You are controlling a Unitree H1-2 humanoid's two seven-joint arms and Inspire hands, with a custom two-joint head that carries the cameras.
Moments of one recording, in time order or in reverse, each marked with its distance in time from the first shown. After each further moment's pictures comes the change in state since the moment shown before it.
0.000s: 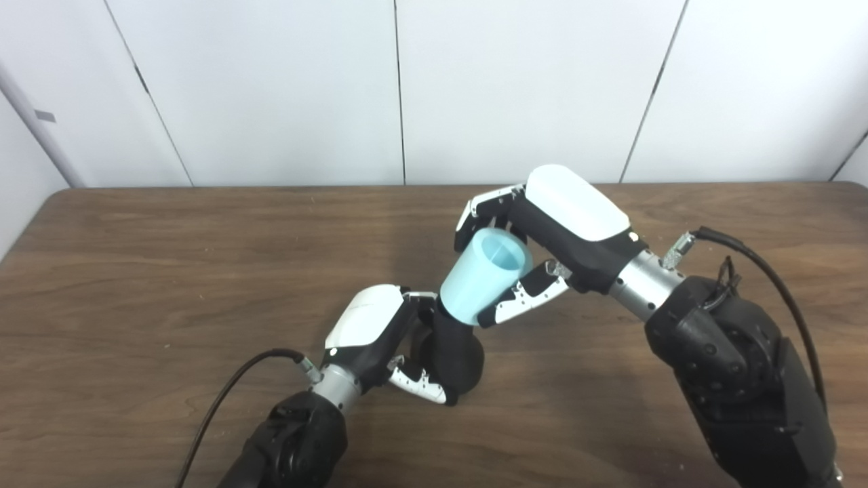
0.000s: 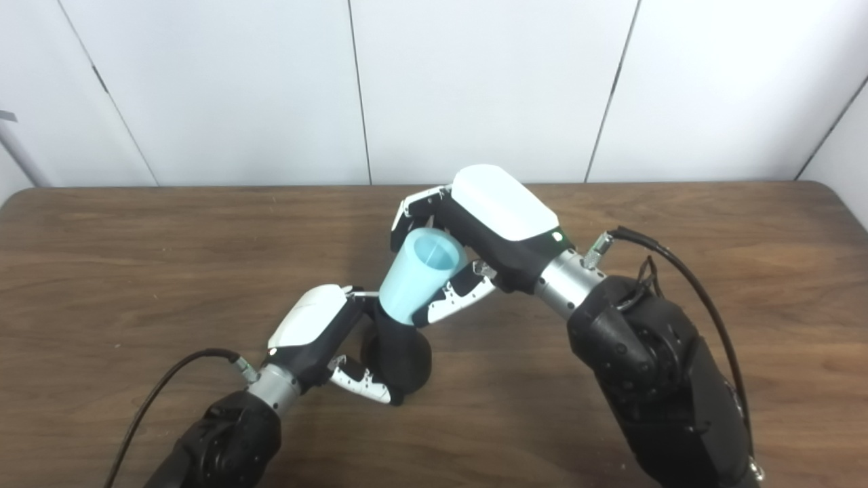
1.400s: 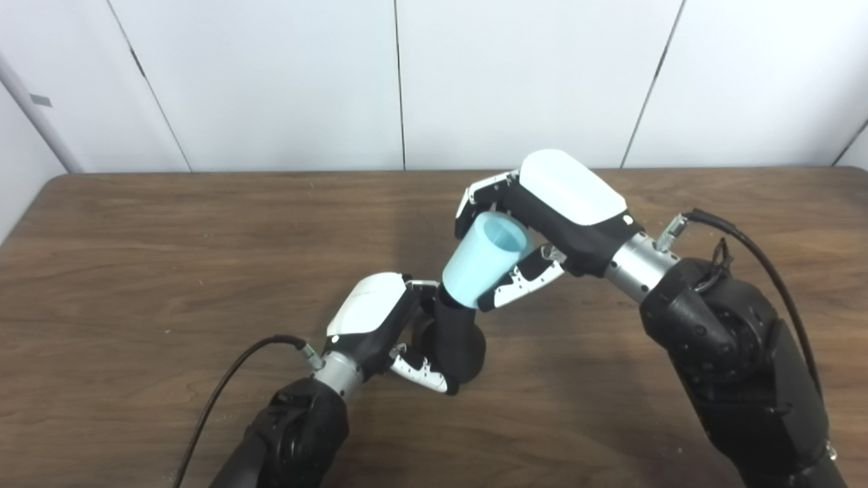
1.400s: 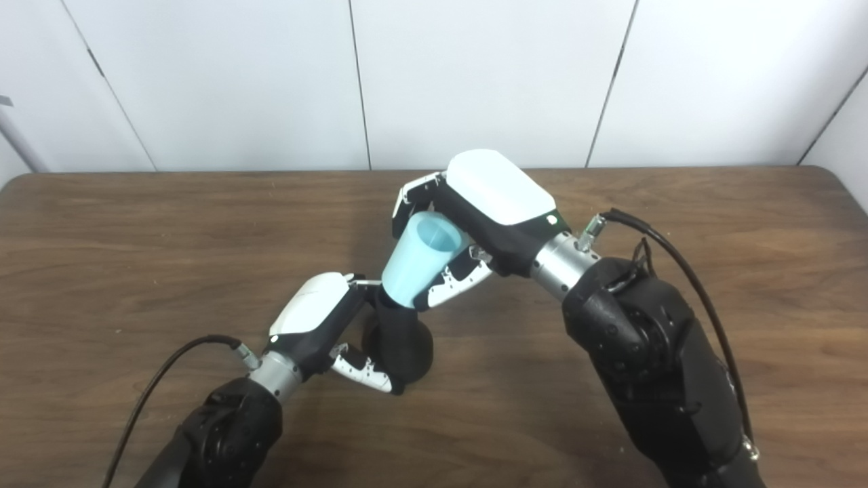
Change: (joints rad) left arm 0.000 -0.001 -0.001 -0.009 0.002 0.003 -0.020; right arm -0.016 -0.003 0.013 0.016 -0.021 0.008 0.036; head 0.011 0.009
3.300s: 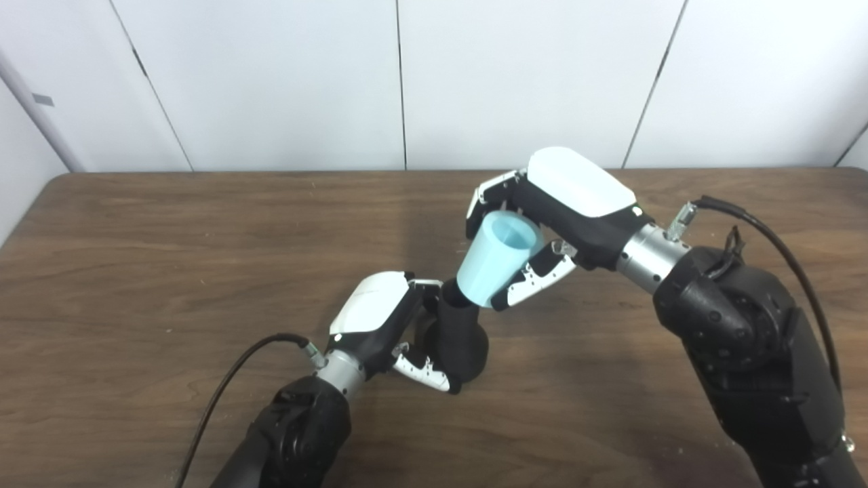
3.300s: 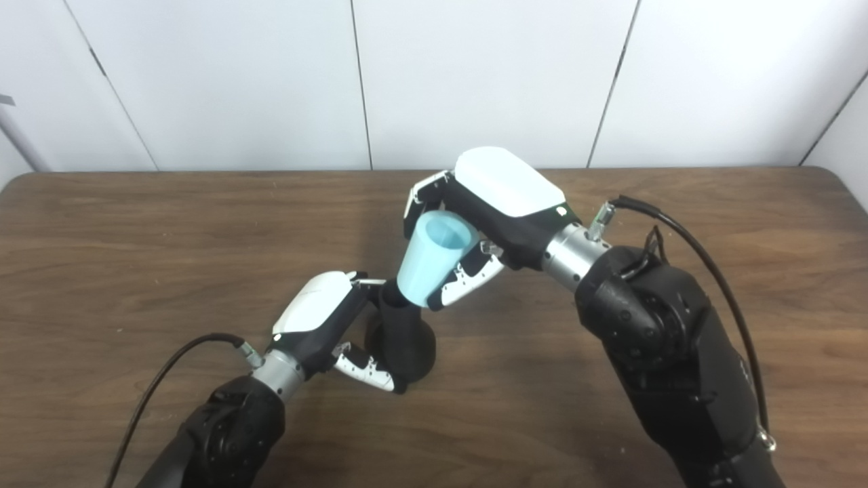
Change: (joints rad) left arm -0.004 -0.005 0.000 0.016 -0.003 -0.011 0.004; right arm -0.020 -0.028 -0.017 -0.009 0.007 0.041 0.075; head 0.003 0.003
